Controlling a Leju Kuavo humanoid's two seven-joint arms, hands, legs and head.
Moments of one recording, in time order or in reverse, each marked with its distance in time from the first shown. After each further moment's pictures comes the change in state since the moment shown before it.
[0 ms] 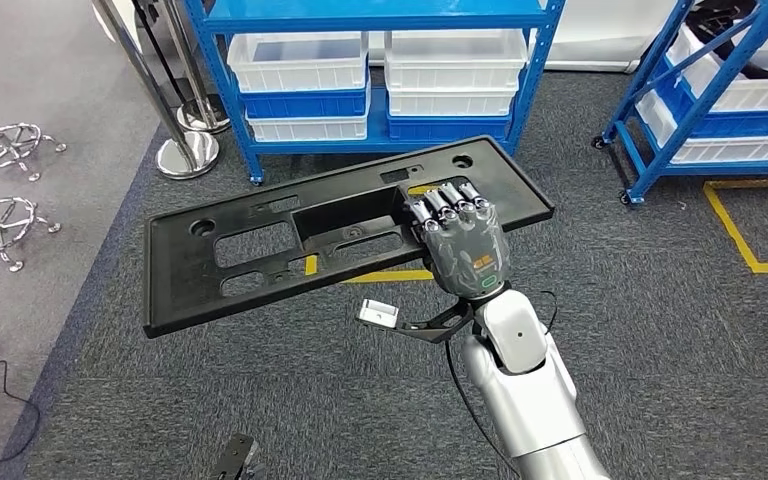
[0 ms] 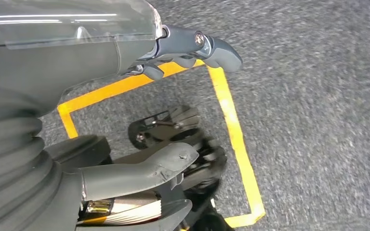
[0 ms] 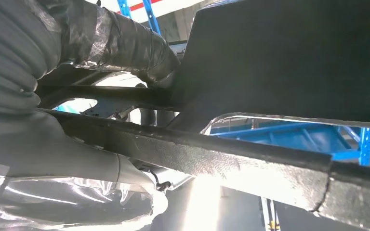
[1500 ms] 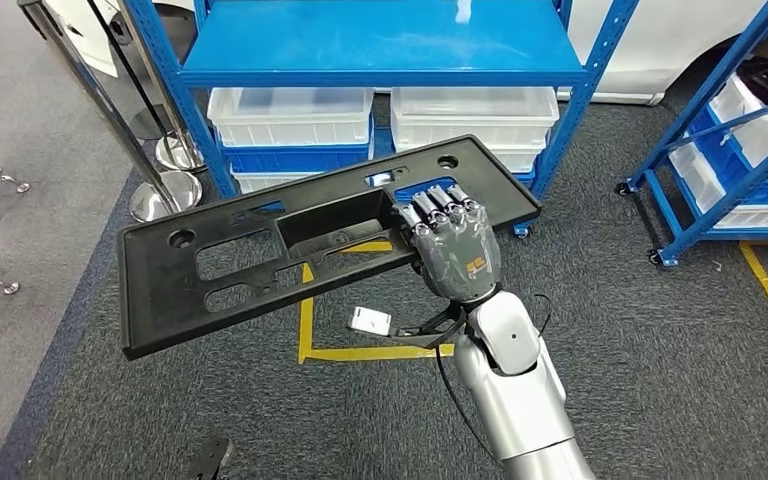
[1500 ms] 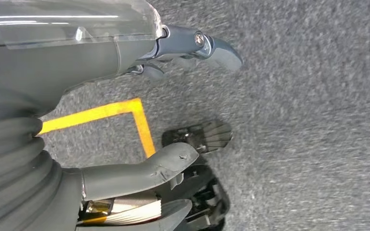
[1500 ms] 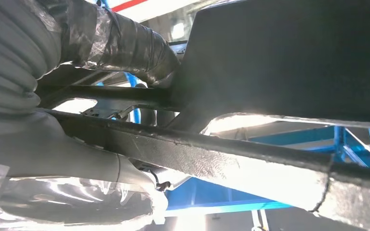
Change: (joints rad) left arm 0.013 0.043 0.000 0.004 0.053 0.001 0.017; right arm 0.011 0.055 -0.029 0.001 -0.030 0.000 -0.092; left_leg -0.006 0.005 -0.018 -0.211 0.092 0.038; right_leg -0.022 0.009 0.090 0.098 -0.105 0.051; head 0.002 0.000
